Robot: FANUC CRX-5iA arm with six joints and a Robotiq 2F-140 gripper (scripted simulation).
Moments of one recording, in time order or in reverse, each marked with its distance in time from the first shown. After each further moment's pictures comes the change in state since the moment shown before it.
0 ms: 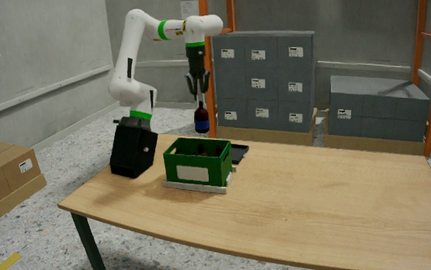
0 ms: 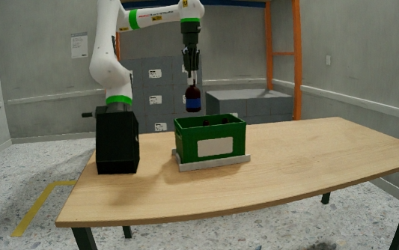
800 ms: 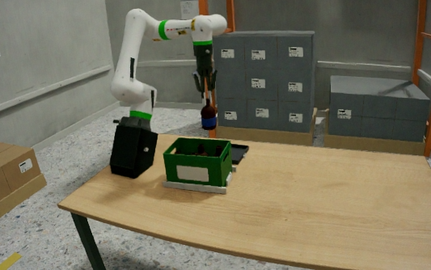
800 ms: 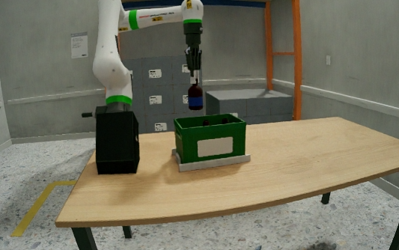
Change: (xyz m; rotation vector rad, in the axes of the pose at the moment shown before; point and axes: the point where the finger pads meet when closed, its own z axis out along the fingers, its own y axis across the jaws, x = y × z) arm 0.014 0.046 0.000 0.000 0.000 0.000
